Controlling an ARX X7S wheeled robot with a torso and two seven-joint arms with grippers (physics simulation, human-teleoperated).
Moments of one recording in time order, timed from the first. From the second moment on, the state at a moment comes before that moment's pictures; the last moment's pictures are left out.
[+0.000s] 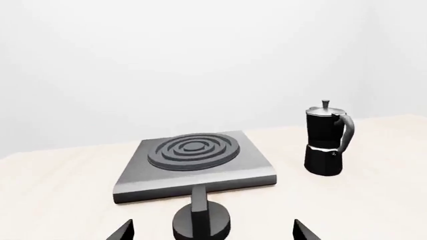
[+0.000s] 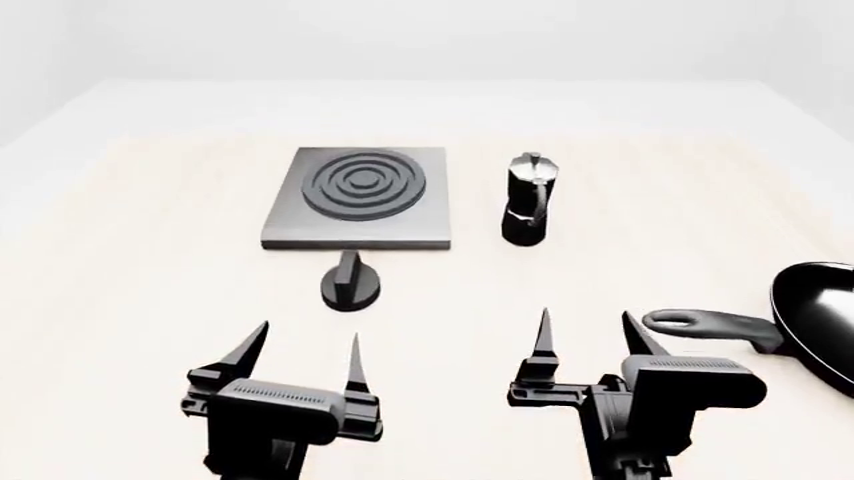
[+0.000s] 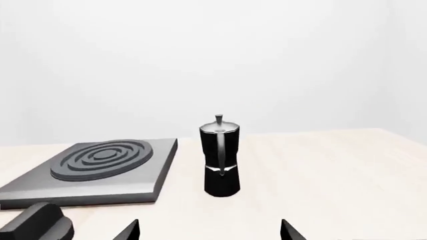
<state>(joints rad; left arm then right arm) 0.05 -0.12 0.17 0.40 -0.03 -0.23 -0.07 0.01 0.12 -0.07 -0.40 0.17 0.28 0.15</state>
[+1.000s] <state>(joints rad) 0.06 -0.17 0.21 0.43 -0.07 -0.23 -0.12 0.02 0.12 -0.03 -0.48 0.24 0.36 0.29</state>
